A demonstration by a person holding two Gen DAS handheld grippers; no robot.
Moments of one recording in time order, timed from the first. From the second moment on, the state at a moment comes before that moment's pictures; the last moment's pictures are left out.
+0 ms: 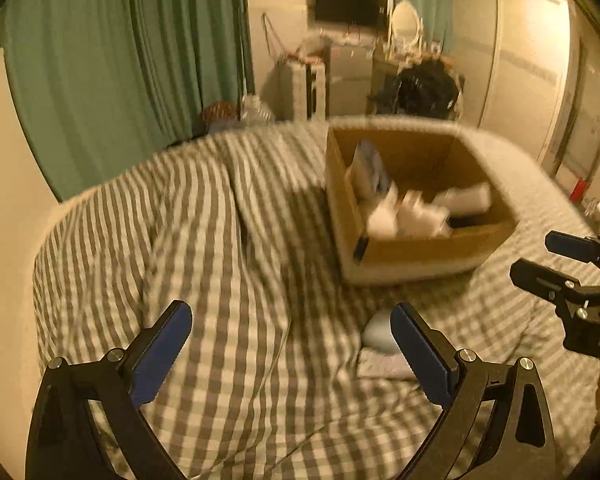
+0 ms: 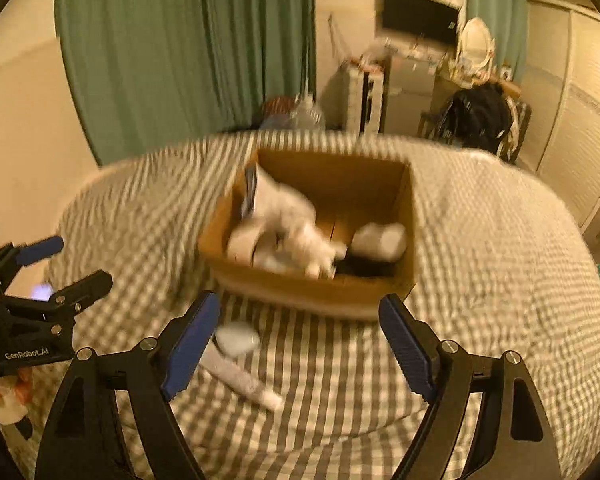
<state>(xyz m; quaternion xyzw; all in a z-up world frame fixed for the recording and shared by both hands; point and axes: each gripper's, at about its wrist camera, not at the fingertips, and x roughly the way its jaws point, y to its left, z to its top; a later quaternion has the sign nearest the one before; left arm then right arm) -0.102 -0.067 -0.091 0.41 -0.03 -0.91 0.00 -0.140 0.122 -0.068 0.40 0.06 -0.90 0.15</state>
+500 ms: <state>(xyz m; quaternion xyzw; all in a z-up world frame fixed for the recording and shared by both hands) -0.108 -0.053 -0.179 0.46 -0.10 -0.88 0.02 -0.166 0.073 -0.209 0.56 0.13 -0.77 0.26</state>
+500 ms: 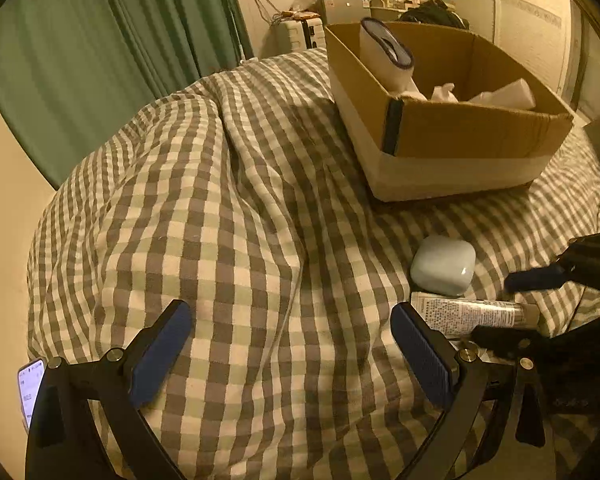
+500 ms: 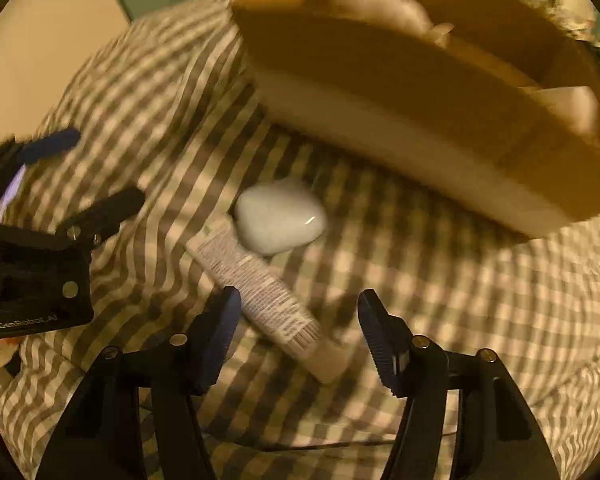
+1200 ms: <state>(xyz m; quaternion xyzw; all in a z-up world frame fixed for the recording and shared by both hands) -0.136 -0.014 -0.168 0.46 -0.05 -0.88 -0.06 -0.149 0.160 -0.158 0.50 0.08 -0.85 0.17</state>
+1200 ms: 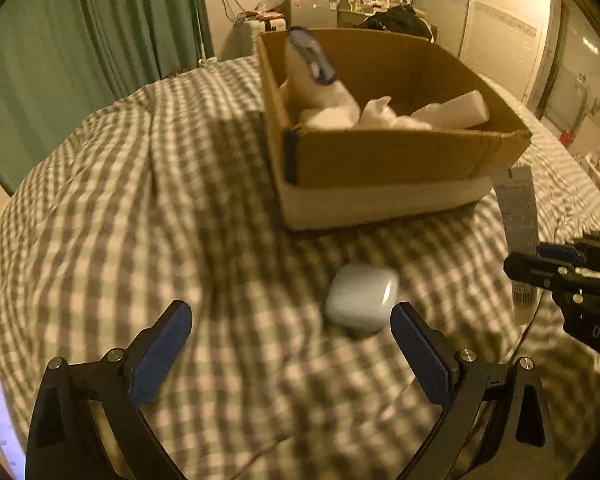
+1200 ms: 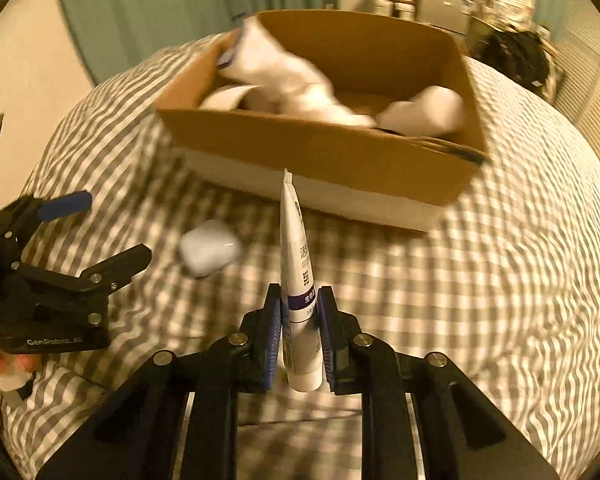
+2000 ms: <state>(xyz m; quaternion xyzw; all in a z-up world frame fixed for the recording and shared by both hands) -0.157 0.035 -0.210 0.47 -0.10 -0.87 -0.11 -0.151 0.147 -0.183 0.51 0.07 -0.84 0.16</state>
